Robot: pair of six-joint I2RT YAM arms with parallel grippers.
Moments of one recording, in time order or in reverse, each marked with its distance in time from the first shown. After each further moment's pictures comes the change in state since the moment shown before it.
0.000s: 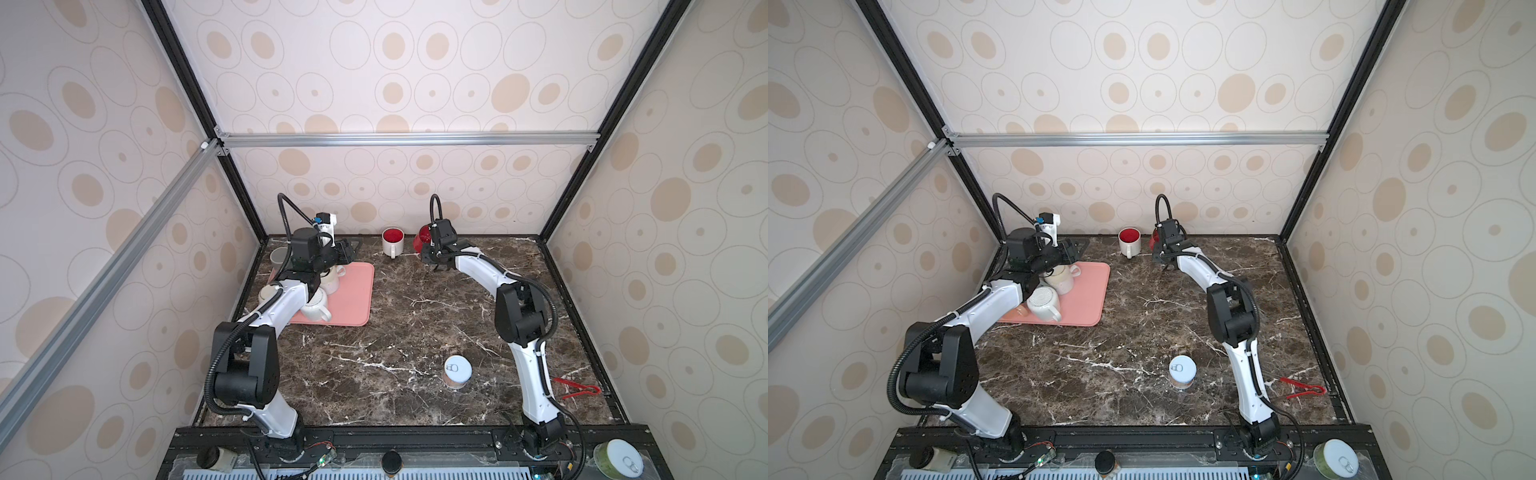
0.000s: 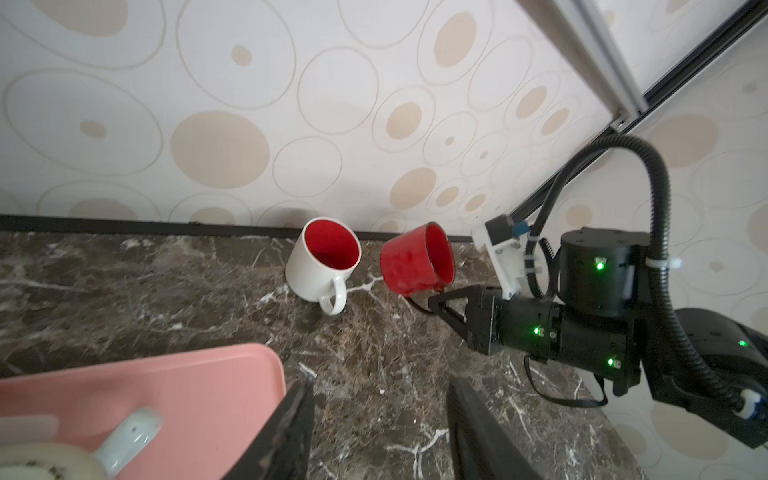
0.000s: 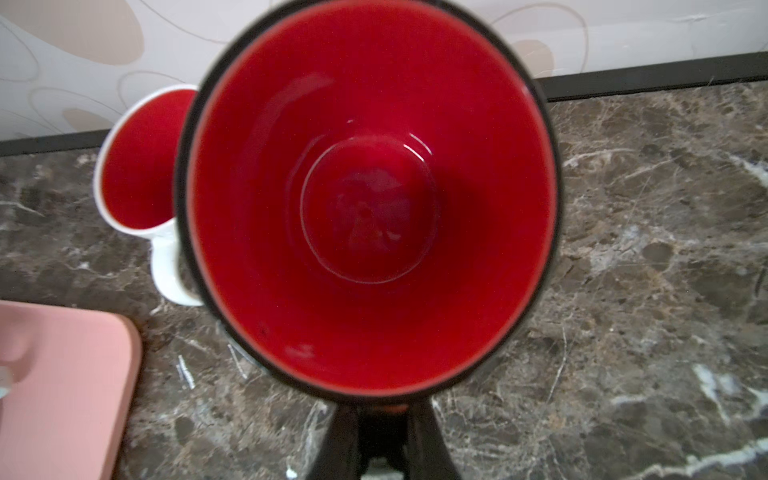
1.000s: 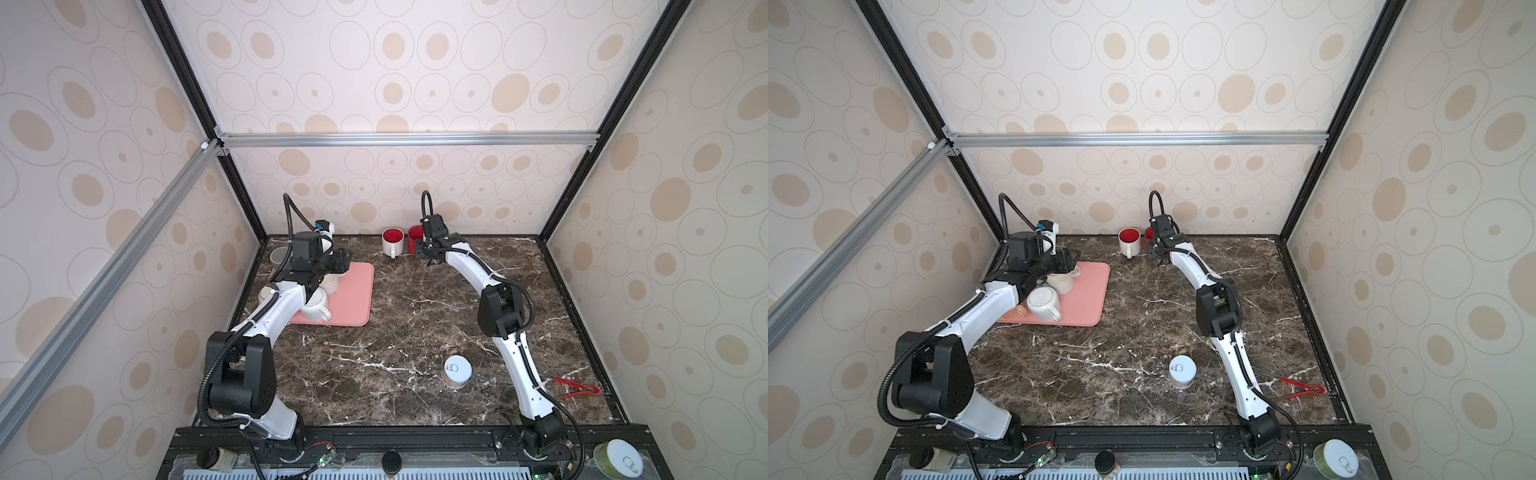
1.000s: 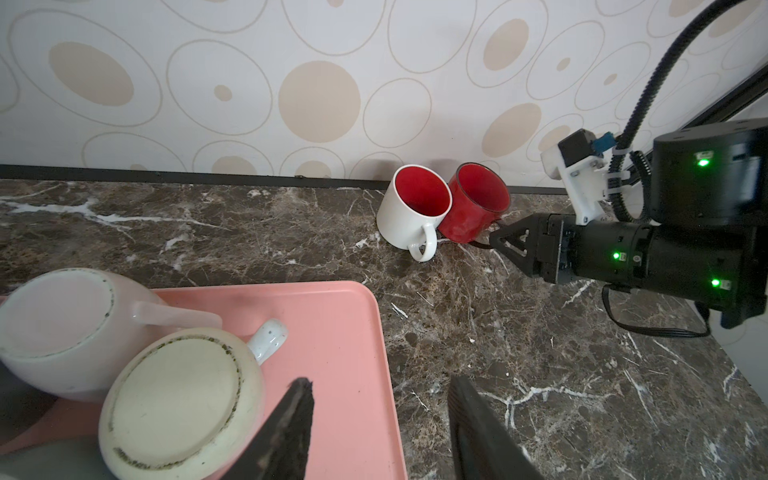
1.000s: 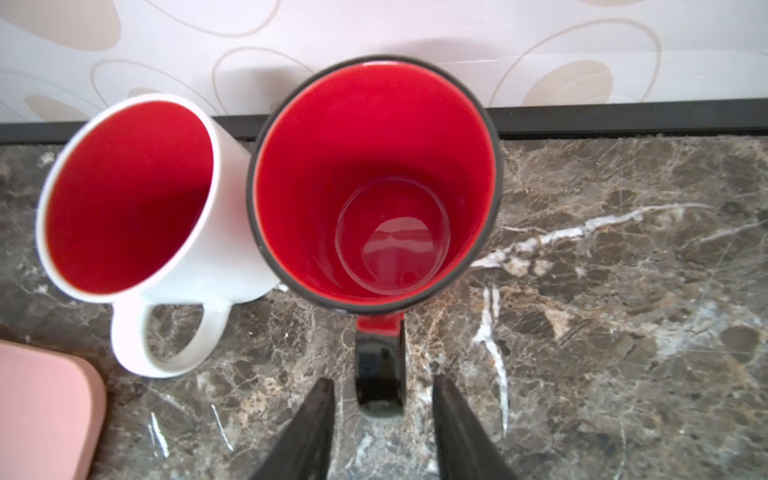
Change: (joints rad) left arm -0.008 -0.060 0.001 -0.236 -0.201 0.172; right arm -0.002 0.242 0.391 -0.161 -0.034 -0.039
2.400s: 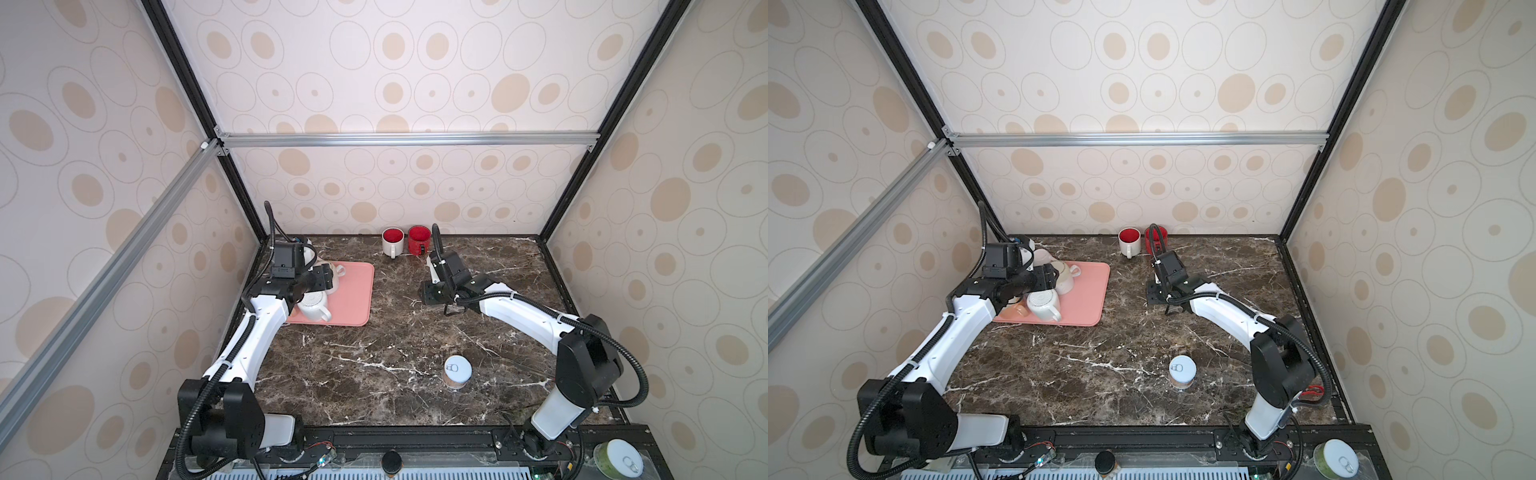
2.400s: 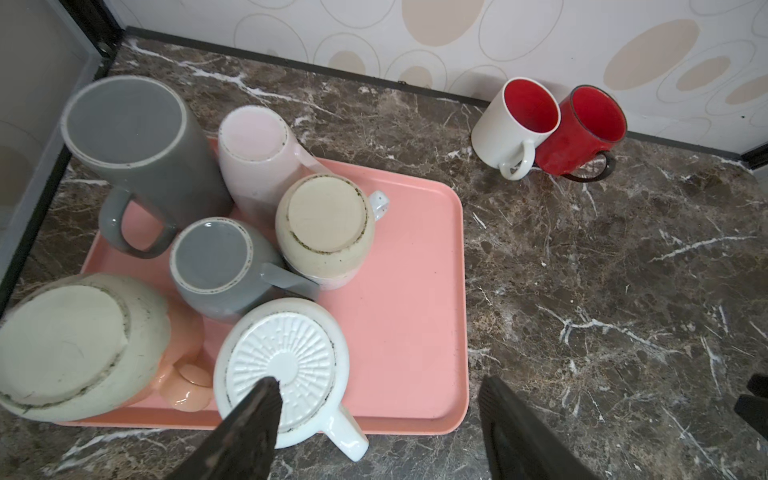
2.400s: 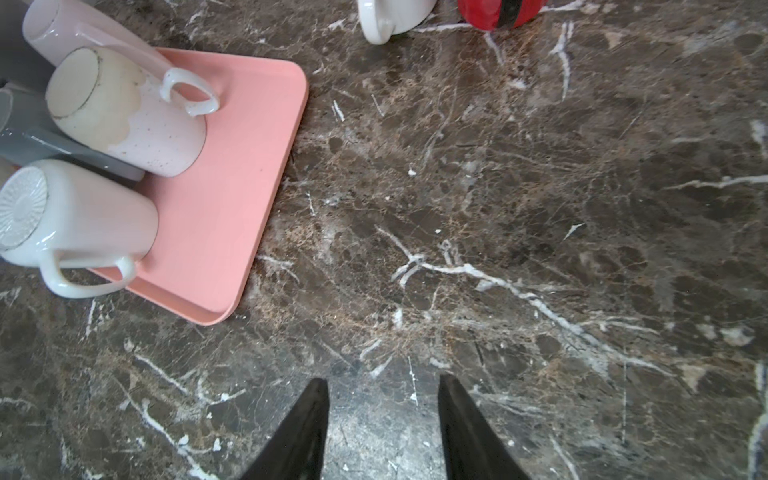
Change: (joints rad) left arm 0.068 -0.220 -0.041 -0.437 -0.163 -0.011; right arm 0.206 -0.906 -1.130 0.196 -0.079 0.077
